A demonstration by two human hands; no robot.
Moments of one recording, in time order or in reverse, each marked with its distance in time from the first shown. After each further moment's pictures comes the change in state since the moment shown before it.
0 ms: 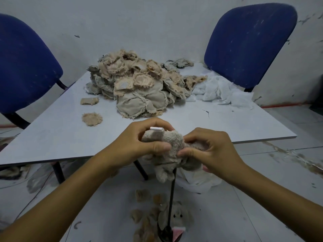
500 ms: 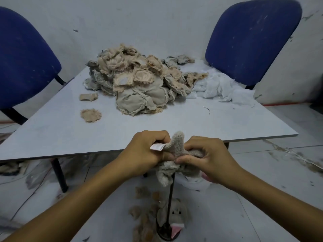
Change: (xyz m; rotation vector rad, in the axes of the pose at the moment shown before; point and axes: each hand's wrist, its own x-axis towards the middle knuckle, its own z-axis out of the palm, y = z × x) left_hand 0.000 -0.021 0.029 0.264 0.043 -0.043; right_hand -0.015 0.015 0.012 0.029 -0.129 0.099
